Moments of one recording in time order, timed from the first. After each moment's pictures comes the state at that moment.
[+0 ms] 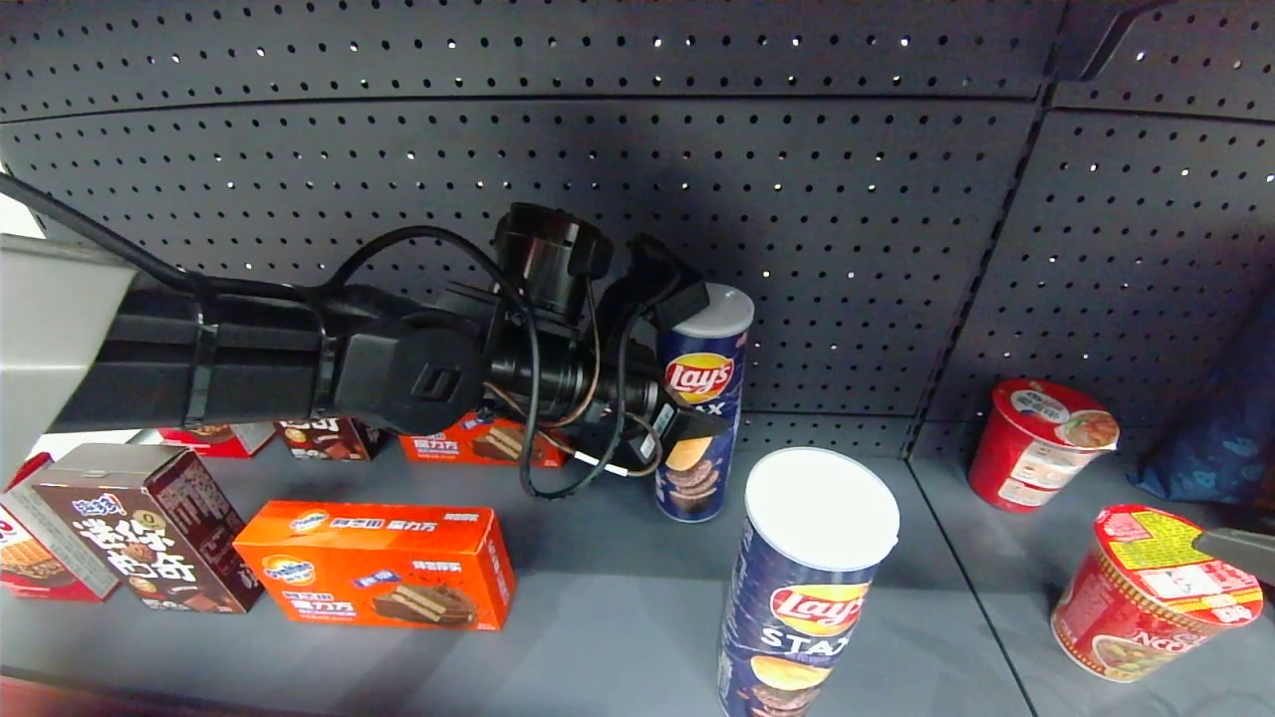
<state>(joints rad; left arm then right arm) -0.57 2.02 -1.52 0.03 -0.39 0.28 0.60 0.73 -0.35 -0.42 0.33 -0.02</state>
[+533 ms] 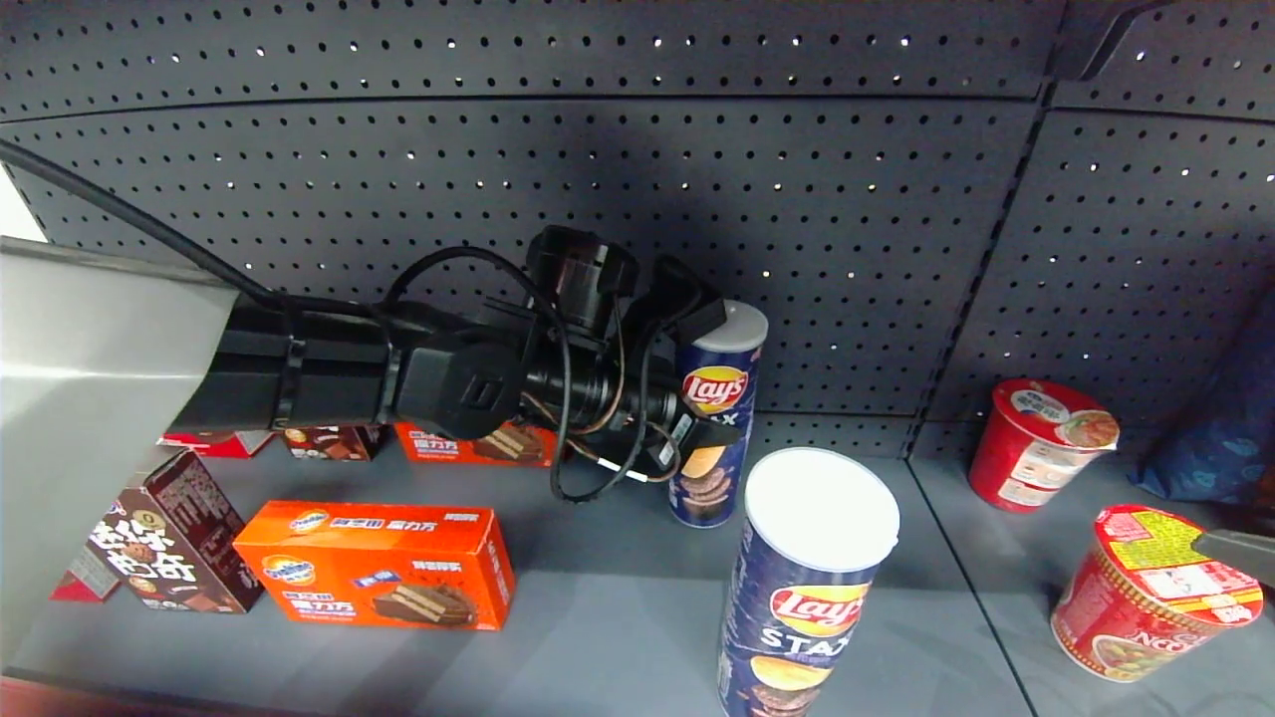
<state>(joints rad) -0.58 2.10 -1.57 0.03 -0.40 0.28 0.60 0.73 -0.34 -0.42 0.33 -0.02</state>
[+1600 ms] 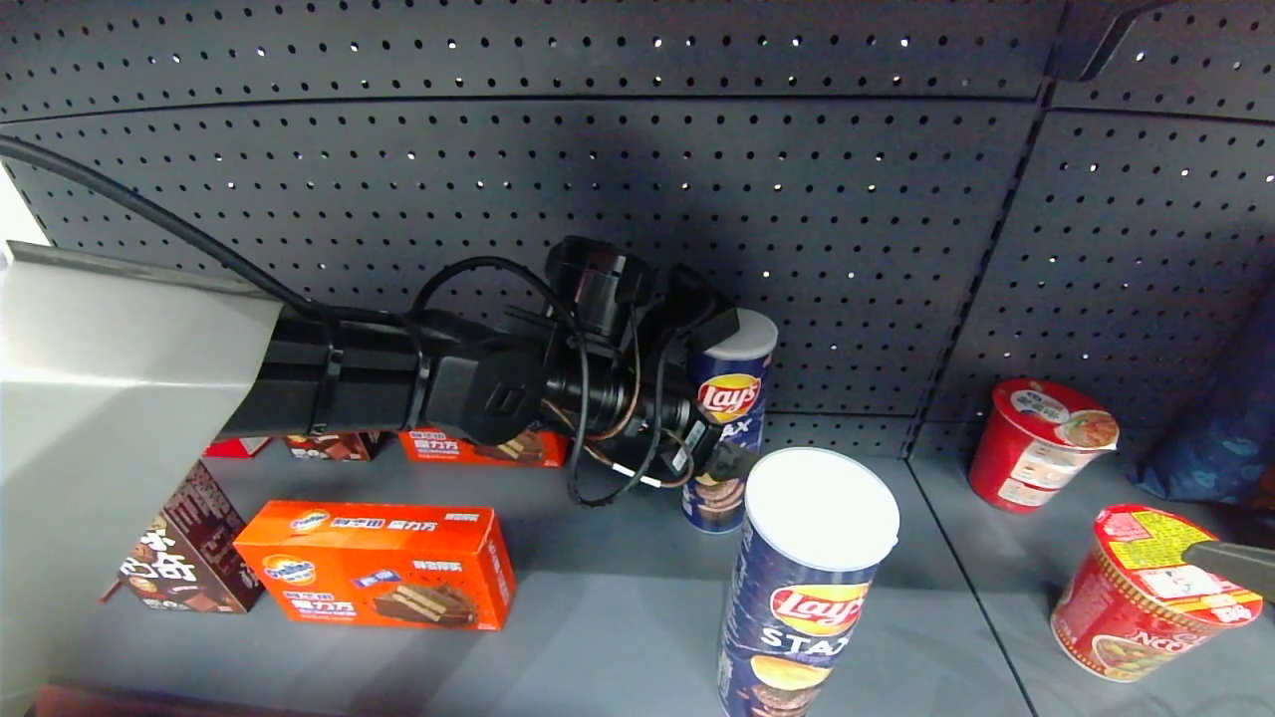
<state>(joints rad) -0.59 2.13 -1.60 0.03 -0.40 0.27 0.60 0.73 -0.33 -0.42 0.34 -0.02</state>
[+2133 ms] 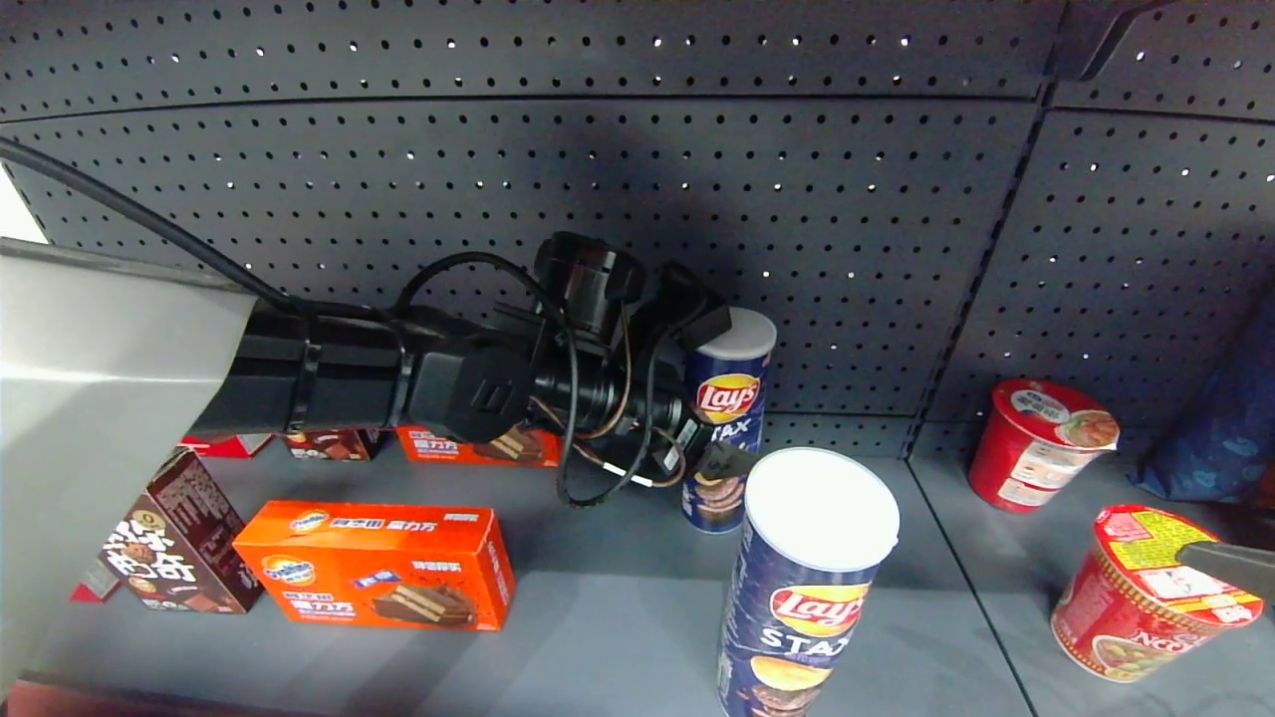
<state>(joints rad) -0.58 2.10 -1.57 0.04 -0.40 0.28 0.60 0.74 -0.33 -0.42 0.34 -0.02</state>
